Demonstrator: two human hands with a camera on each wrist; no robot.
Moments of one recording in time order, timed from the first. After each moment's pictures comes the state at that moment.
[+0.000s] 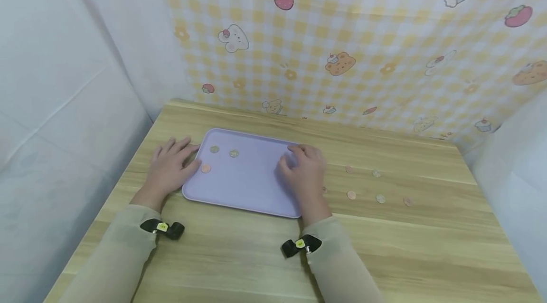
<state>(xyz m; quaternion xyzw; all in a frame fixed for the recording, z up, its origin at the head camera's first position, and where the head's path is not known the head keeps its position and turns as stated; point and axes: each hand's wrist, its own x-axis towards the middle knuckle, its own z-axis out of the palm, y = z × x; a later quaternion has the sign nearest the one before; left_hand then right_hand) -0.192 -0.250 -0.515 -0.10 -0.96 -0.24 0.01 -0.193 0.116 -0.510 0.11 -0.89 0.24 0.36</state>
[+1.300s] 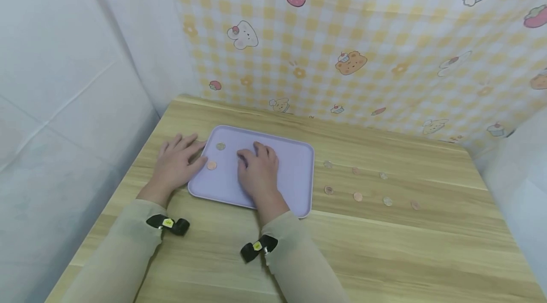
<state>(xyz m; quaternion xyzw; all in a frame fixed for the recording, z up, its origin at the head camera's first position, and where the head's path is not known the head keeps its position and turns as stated) -0.194 -0.249 -0.517 -0.11 -0.96 -0.24 0.03 -0.189 -0.006 -0.514 0.09 -0.97 0.23 0.07</state>
